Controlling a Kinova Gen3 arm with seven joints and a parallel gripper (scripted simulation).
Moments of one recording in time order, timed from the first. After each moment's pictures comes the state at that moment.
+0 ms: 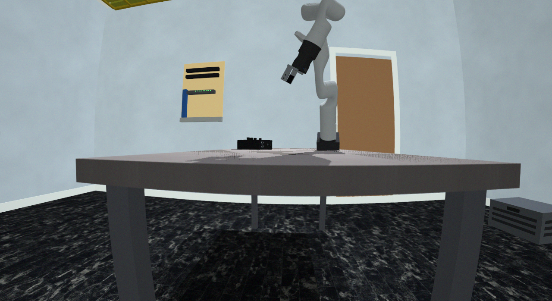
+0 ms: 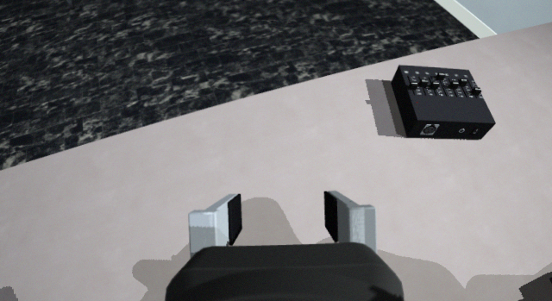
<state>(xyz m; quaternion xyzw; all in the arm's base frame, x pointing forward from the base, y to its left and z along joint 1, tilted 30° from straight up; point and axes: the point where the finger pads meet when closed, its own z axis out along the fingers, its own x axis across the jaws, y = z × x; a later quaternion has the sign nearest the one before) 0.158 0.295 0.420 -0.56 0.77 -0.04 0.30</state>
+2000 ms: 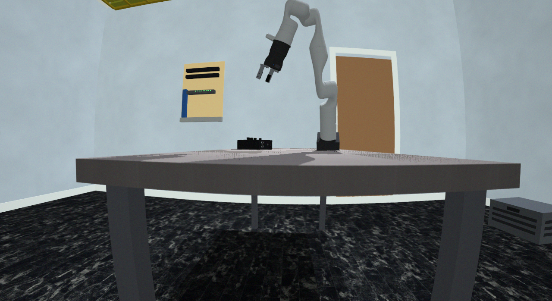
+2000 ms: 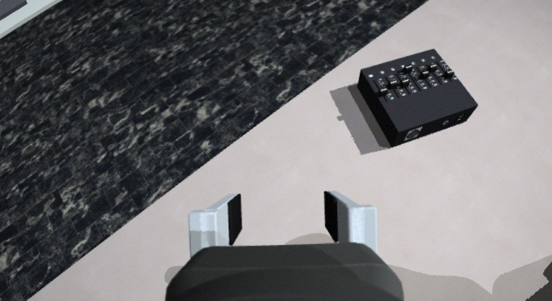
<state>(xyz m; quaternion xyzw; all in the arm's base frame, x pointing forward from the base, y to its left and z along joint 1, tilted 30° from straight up) 0.273 0.233 0.418 -0.44 0.86 0.04 0.26</state>
